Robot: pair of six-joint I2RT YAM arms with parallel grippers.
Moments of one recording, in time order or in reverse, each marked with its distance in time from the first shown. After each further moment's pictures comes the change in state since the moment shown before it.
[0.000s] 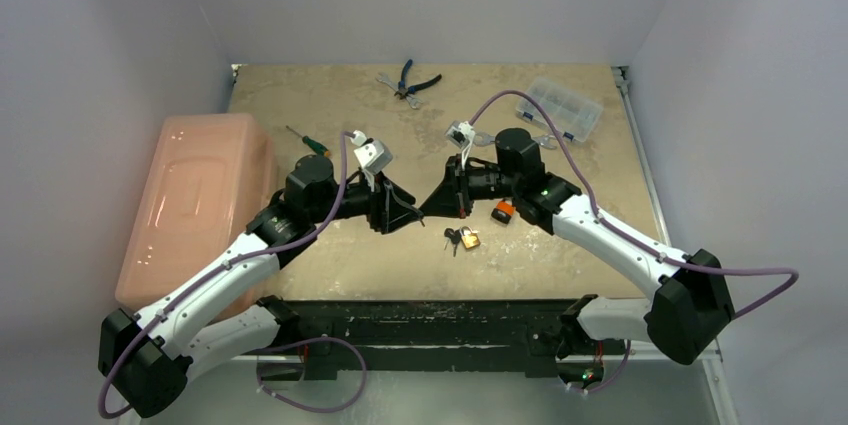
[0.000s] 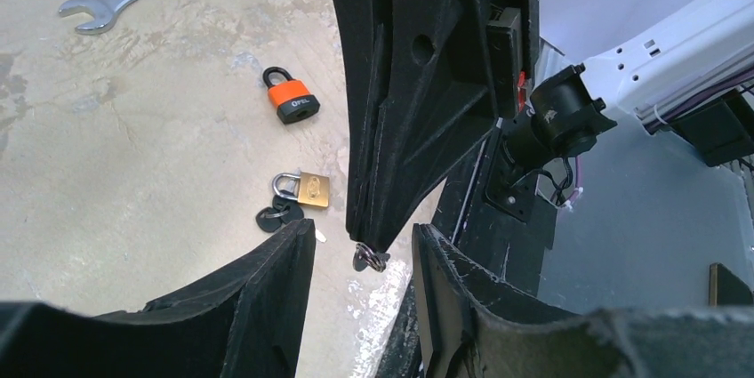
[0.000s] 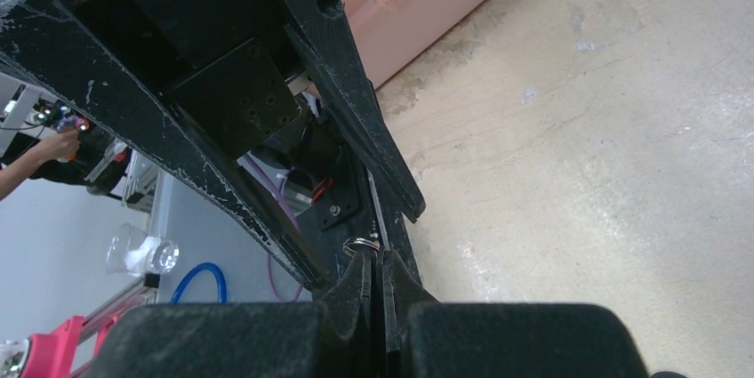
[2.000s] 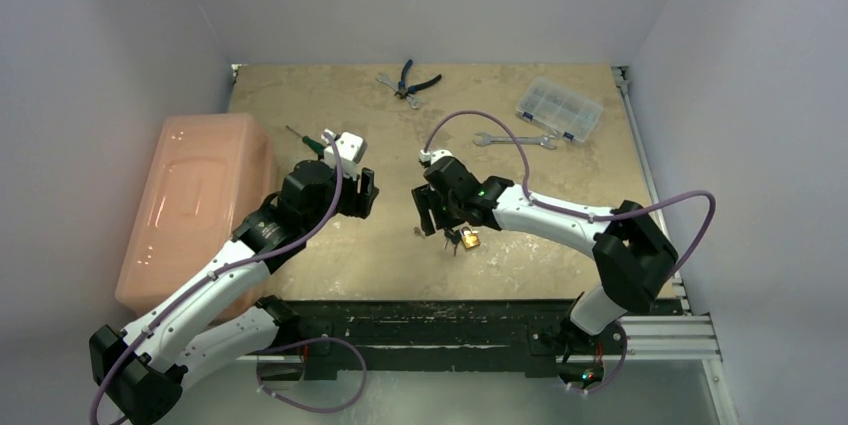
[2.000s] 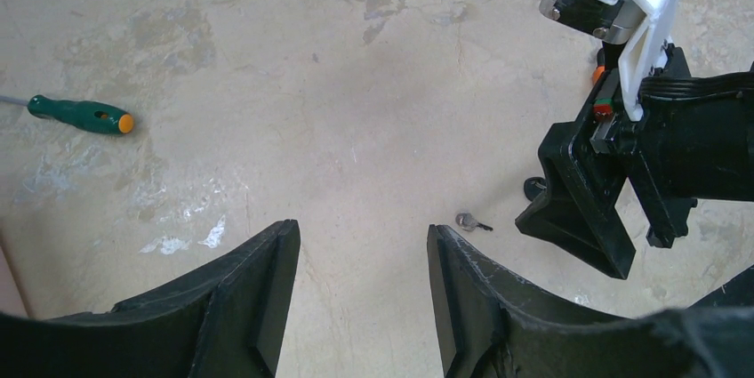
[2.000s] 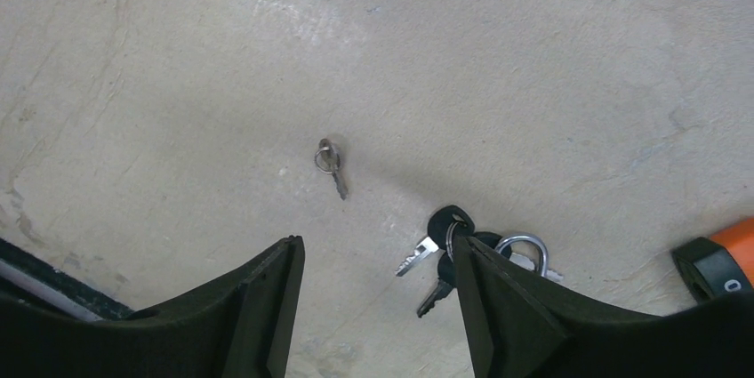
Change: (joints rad) left arm 0.000 -0.070 0.036 -0.312 -0.718 0.117; right arm 0.235 0.326 0.154 -0.419 0.933 0.031
